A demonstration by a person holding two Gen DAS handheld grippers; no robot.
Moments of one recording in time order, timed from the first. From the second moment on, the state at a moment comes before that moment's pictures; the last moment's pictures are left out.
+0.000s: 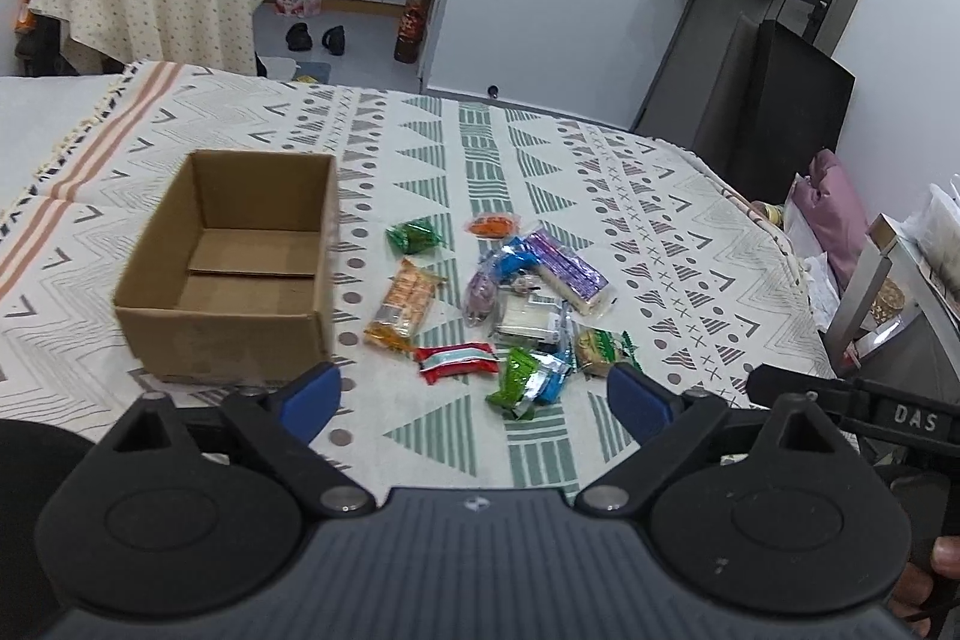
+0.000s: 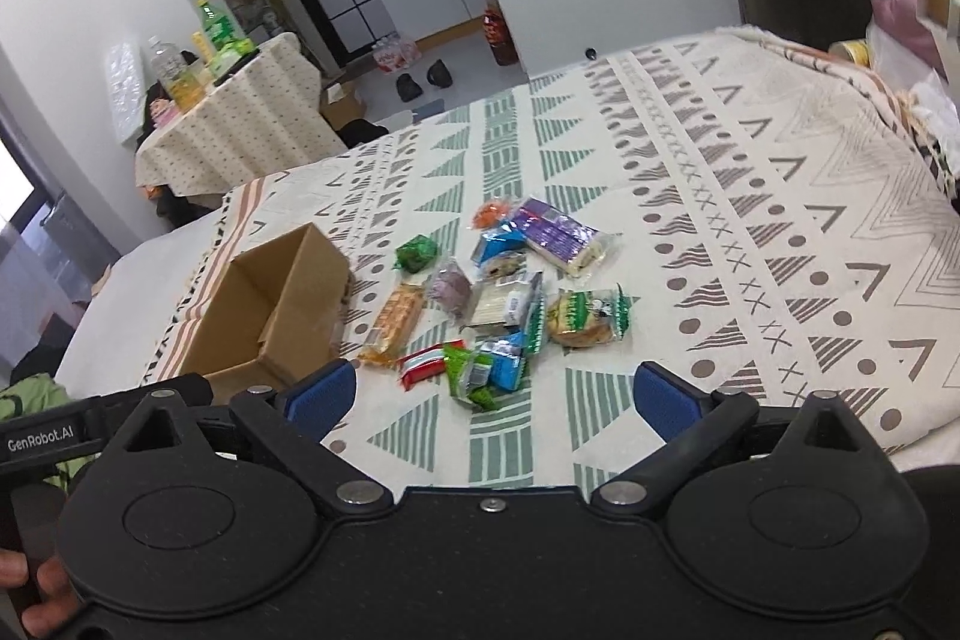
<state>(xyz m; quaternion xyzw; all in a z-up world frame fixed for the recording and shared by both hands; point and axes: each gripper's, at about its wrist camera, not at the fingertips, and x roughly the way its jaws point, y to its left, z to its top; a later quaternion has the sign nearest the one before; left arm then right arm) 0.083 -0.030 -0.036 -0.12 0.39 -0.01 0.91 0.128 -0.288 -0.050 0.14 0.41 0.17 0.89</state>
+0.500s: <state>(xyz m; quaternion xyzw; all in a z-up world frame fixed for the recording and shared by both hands) 0.141 -0.054 -0.078 -0.12 0.43 -0.02 0.90 0.184 -0.295 -0.097 0.20 0.44 0.18 0.86</state>
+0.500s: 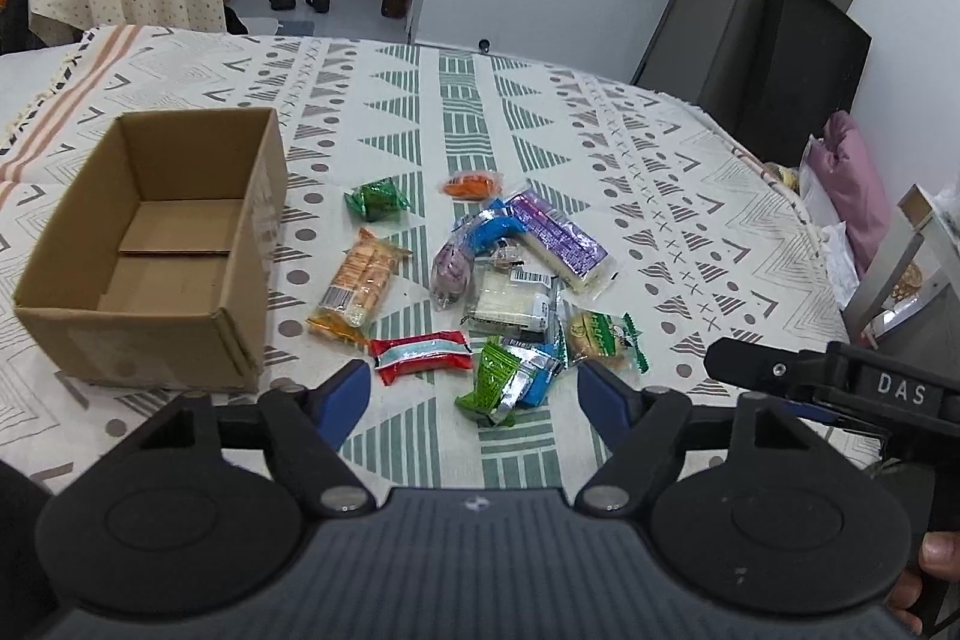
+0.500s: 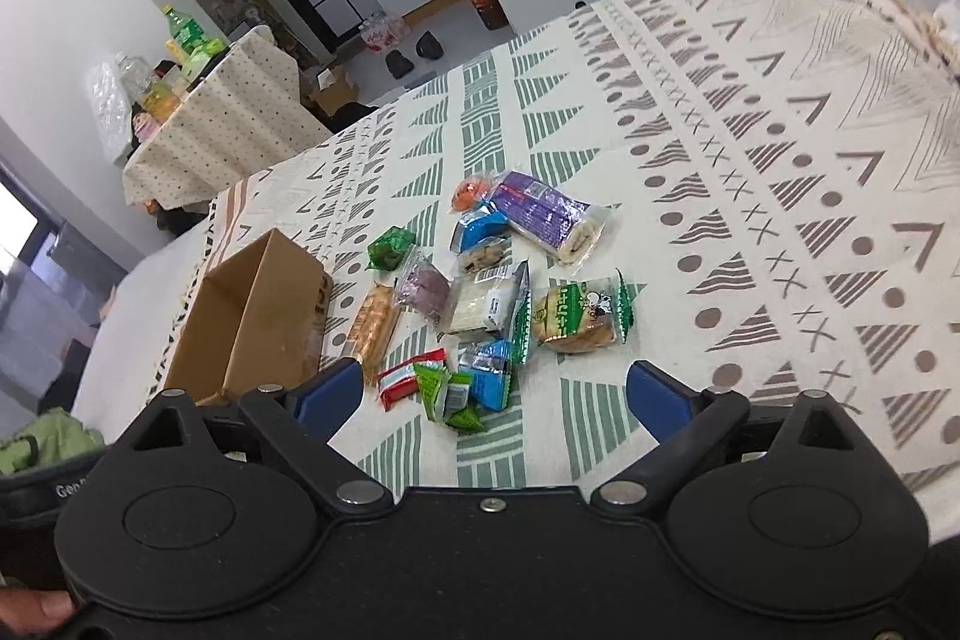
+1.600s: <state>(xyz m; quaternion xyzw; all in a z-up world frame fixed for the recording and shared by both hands) 0.231 -0.084 -0.199 -0.11 0.52 -0.06 0.85 0.270 -0.276 -0.185 0.18 0.51 0.13 0.83</state>
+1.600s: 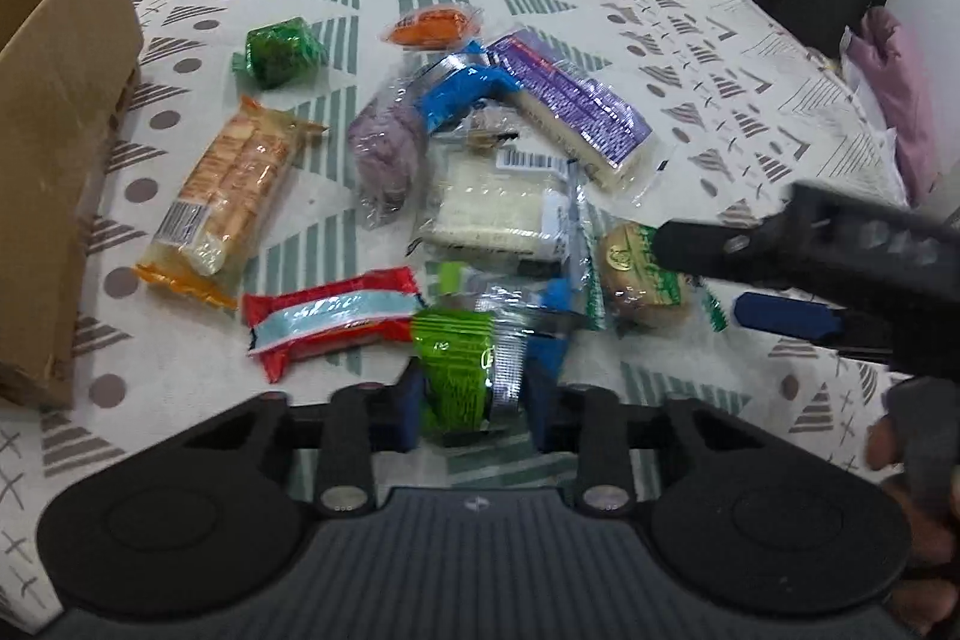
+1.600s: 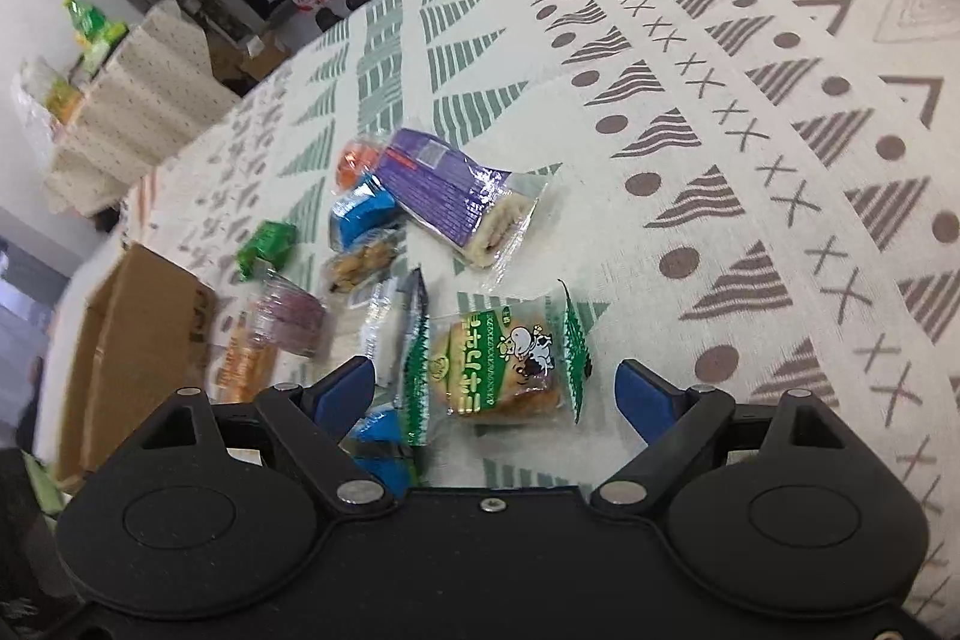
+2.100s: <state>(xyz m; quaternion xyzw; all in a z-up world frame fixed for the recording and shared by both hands) 0.227 -0.057 -0.175 -0.12 0.49 -0.03 0.86 0.284 -0.244 -0.195 0.09 0.52 0.12 0.84</state>
